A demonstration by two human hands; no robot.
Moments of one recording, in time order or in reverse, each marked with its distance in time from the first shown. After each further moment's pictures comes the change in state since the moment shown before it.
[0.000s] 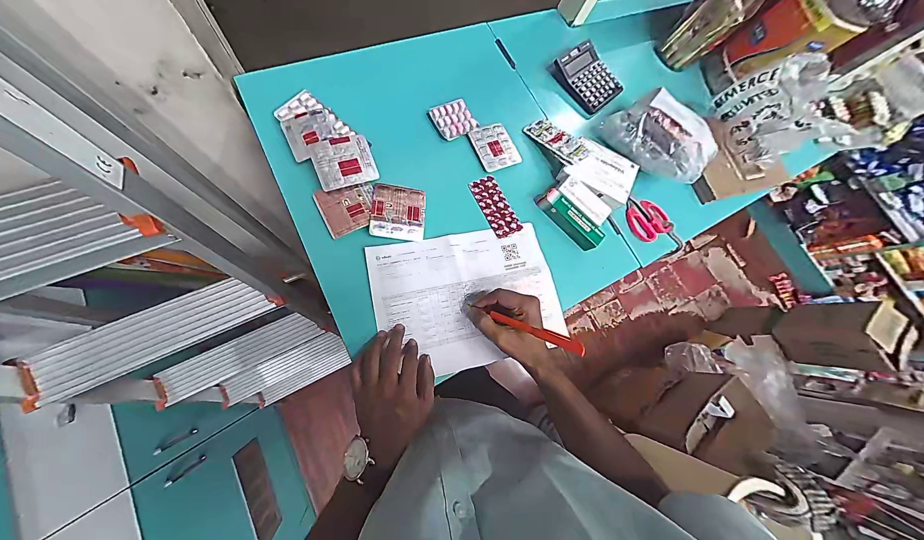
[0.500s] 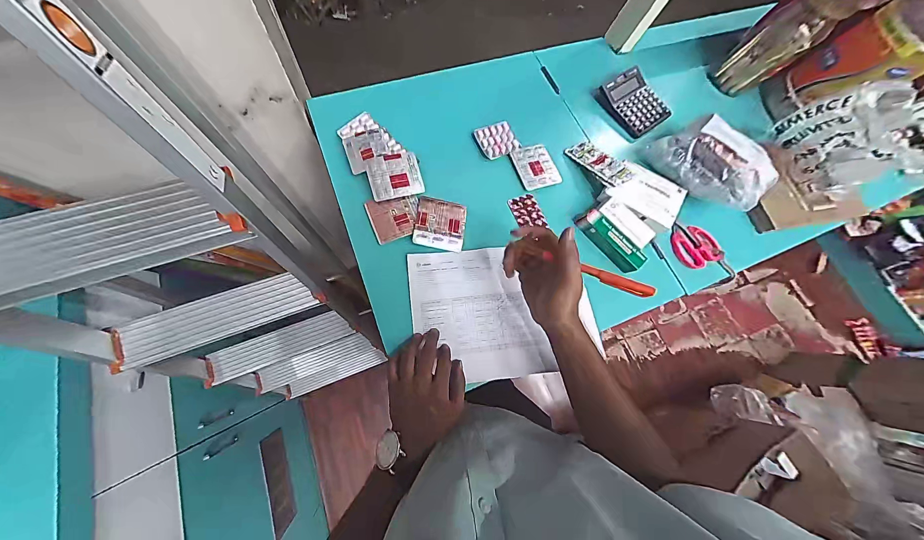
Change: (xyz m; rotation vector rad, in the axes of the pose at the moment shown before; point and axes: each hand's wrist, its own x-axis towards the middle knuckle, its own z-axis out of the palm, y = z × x) left_hand 0.002 -0.001 0.001 0.013 0.020 -0.015; right_hand 0.090 -0.030 0.013 0.490 0.013 0.078
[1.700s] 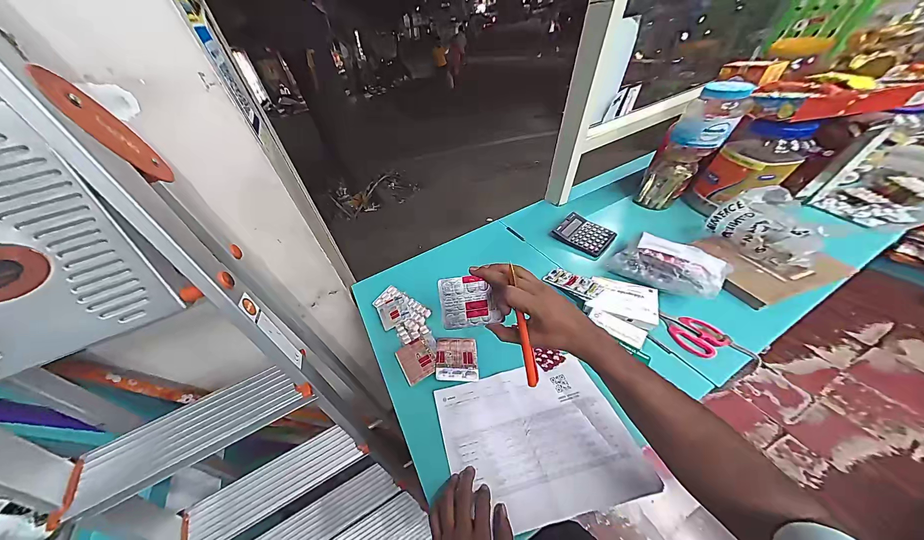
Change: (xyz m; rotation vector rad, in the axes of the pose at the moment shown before) left_hand 0.003 0.000 -0.013 -0.061 -0.132 -0.007; right_hand 0.112 -0.120 0.002 -0.899 -0.437 -0.918
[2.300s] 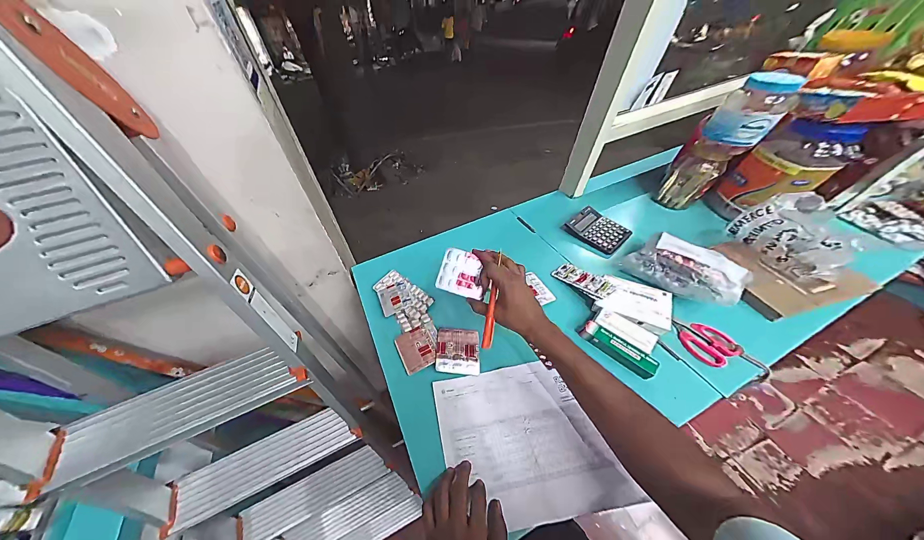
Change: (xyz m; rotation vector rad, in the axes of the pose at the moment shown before) left_hand 0.003 -0.001 0.002 0.032 0.028 0.006; right_hand 0.001 0.054 0.080 -0.089 0.006 0.566
